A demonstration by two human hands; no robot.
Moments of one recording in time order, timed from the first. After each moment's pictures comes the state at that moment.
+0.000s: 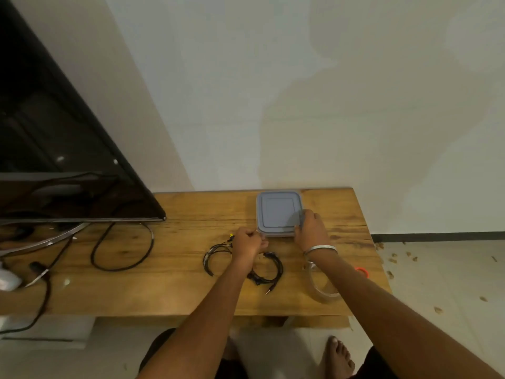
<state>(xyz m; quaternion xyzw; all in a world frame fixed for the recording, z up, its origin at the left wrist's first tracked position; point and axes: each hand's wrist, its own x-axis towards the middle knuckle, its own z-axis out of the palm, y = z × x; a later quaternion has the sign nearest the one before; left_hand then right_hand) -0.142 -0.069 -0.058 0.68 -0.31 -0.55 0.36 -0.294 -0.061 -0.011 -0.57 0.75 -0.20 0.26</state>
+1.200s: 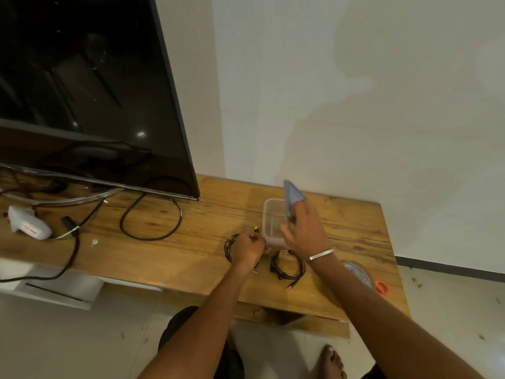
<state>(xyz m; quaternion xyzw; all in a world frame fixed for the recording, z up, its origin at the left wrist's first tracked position) -0.079 -0.038 -0.068 0.69 -0.32 -0.53 0.37 -0.218 -0.048 0.018 -0.78 0.56 -0.27 0.09</state>
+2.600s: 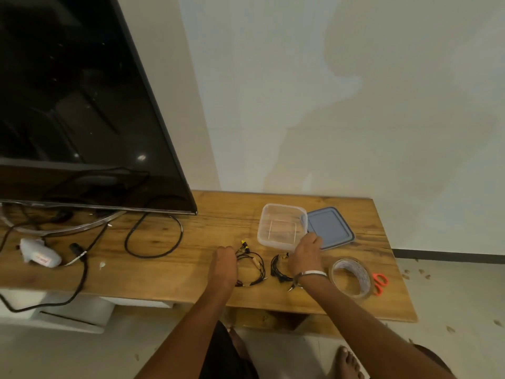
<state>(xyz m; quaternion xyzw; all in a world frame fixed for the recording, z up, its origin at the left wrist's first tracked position) -0.027 -0.010 -0.044 0.76 -0.61 -0.20 0.02 -0.216 -0.016 -0.027 -0.57 0.78 -0.14 0.21</state>
